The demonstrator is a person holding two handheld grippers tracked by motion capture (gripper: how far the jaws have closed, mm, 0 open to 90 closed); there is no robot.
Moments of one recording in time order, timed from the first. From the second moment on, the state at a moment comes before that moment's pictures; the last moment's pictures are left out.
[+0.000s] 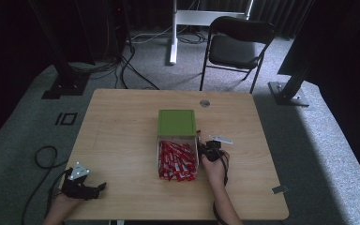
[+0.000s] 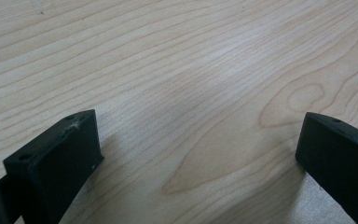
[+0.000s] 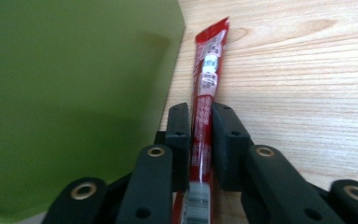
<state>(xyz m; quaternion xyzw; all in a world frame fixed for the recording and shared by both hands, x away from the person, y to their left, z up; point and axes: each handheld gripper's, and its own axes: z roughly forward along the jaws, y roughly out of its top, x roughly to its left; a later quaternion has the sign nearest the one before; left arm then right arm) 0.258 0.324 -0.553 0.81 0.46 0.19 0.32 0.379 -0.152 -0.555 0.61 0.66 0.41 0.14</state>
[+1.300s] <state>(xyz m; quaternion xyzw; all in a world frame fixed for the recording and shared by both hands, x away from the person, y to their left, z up) 0.258 0.324 -0.553 0.81 0.46 0.19 0.32 0.362 -0.193 -0.532 0.56 0.70 0.40 0.19</state>
